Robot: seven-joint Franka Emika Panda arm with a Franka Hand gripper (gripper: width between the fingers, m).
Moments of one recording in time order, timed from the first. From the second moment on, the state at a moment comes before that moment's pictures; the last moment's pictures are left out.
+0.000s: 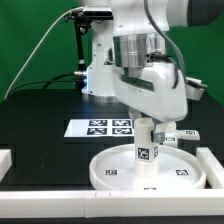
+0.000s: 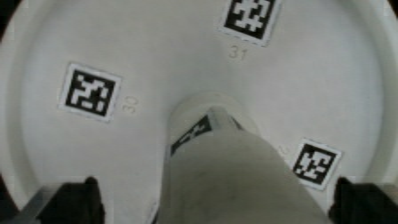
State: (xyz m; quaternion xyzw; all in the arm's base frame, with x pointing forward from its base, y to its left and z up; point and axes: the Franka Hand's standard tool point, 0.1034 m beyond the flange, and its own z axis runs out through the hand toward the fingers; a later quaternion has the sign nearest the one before) arm 0.559 0.039 0.072 -0.83 0.56 -0.01 0.05
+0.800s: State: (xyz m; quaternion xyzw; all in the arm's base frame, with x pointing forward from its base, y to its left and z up) arm 0.567 0.034 0.076 -0.98 0.21 -0.04 0.03
